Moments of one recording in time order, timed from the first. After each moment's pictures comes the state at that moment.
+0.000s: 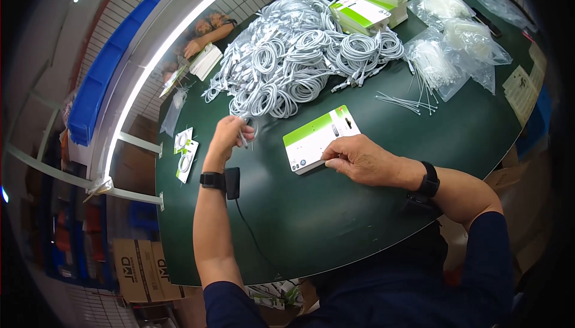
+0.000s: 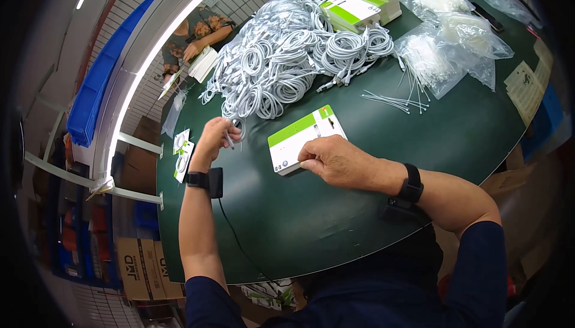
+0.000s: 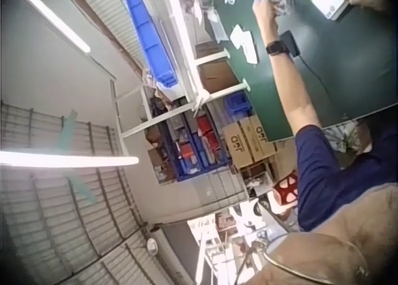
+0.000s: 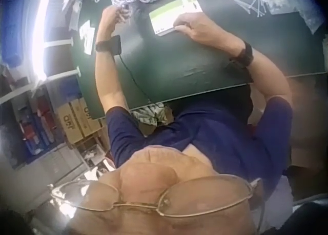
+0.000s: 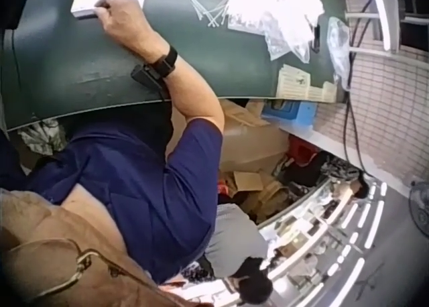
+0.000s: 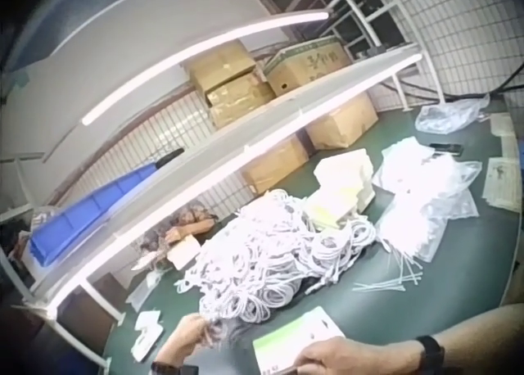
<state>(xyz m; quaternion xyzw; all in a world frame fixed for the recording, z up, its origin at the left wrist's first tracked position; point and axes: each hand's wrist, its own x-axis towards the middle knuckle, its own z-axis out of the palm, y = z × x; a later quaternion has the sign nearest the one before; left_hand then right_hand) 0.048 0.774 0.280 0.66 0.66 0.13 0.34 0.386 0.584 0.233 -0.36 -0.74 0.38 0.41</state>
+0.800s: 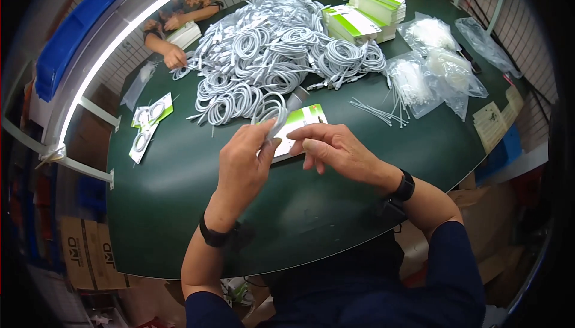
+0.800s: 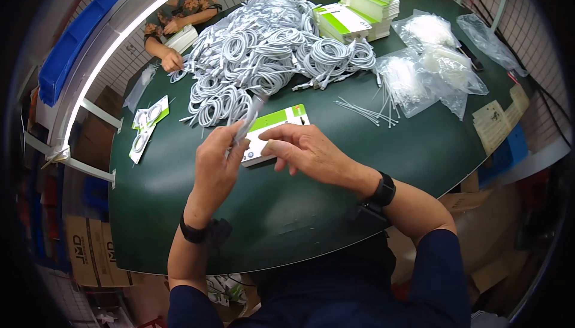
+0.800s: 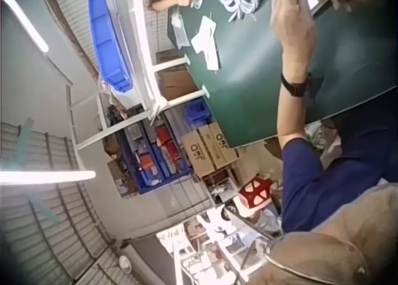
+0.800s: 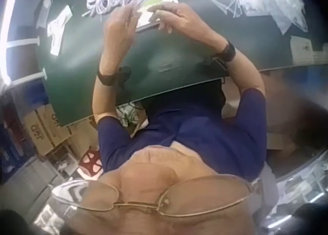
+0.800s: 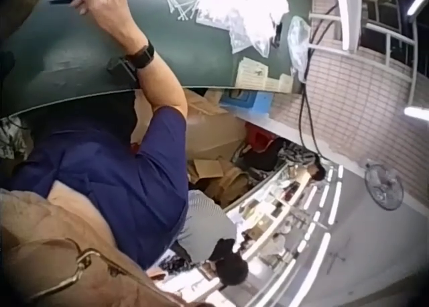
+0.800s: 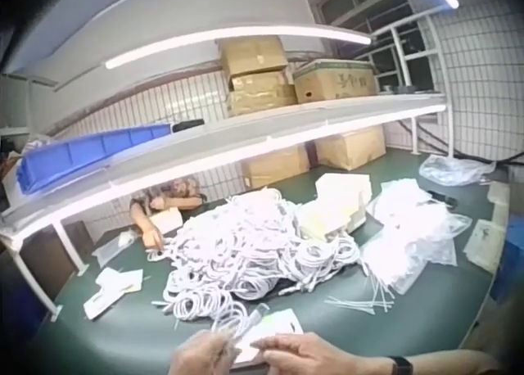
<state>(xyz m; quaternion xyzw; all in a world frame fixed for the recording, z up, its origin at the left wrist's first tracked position) 0.158 0.601 0.295 0.80 0.39 0.38 0.25 0.386 0.572 0.274 -0.36 -0.58 0.59 0.43</state>
